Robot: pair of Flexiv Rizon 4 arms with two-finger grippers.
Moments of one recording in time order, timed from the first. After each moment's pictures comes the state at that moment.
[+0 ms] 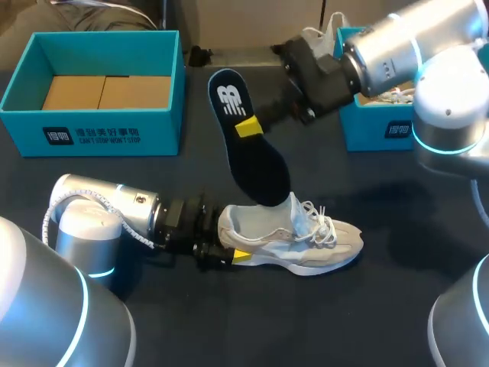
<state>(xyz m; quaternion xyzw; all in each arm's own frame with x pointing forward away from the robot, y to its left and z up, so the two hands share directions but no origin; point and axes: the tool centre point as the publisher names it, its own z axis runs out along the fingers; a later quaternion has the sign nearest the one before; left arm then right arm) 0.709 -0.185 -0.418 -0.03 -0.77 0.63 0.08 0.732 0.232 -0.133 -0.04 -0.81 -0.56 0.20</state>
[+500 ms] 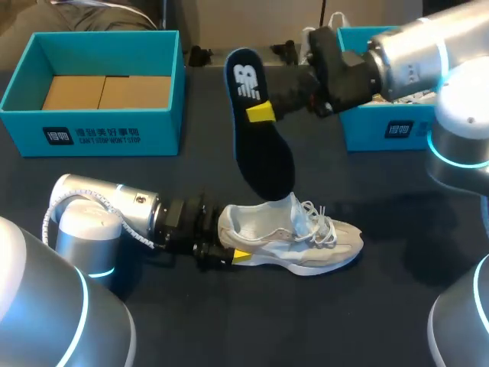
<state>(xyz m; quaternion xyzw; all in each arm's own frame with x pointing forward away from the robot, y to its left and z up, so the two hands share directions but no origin) 0.709 -0.185 -0.418 -0.03 -0.77 0.63 0.08 0.721 0.209 -0.085 -0.06 -0.77 -0.62 0.17</state>
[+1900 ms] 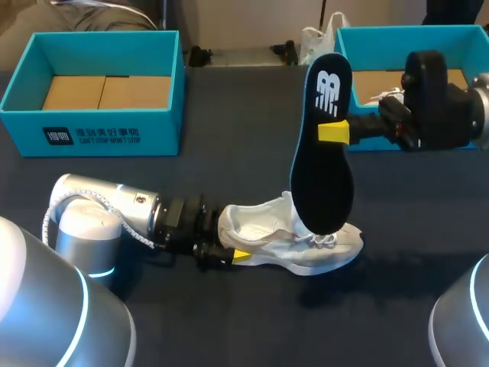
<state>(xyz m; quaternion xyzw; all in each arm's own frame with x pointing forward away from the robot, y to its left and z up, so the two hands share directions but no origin) 0.709 -0.185 -0.418 -0.03 -0.77 0.63 0.08 0.637 0.132 -0.046 -0.15 -0.72 -0.66 0.15</state>
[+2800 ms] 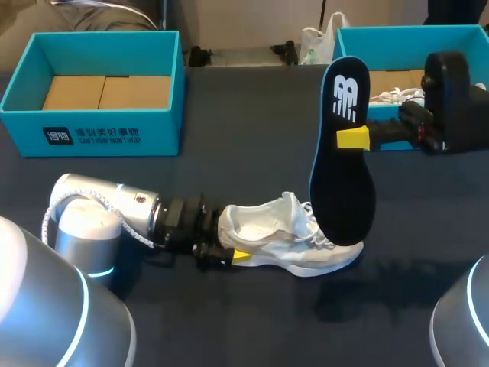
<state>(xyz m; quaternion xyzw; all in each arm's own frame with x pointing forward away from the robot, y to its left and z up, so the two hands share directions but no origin) 0.707 -0.184 -0.418 -0.03 -0.77 0.63 0.09 0.618 0.112 -0.039 -0.17 -0.73 -0.64 0.16</state>
